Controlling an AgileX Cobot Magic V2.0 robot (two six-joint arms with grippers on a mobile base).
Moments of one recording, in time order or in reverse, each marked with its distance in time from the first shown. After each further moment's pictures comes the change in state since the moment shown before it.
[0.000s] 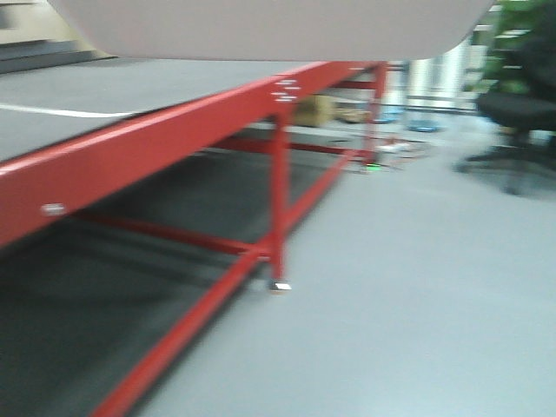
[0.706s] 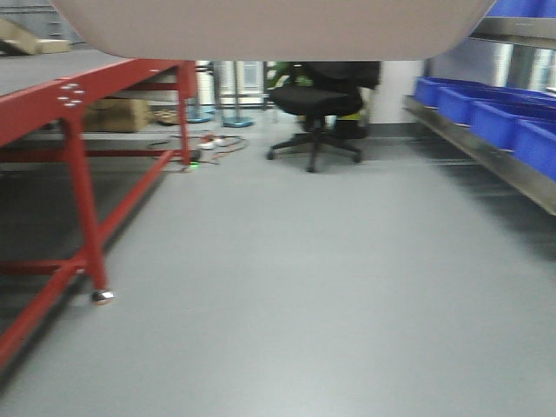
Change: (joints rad) left arm 0.000 0.000 0.000 0.000 0.000 0.000; right arm 0.000 0.000 0.000 0.000 0.000 0.000
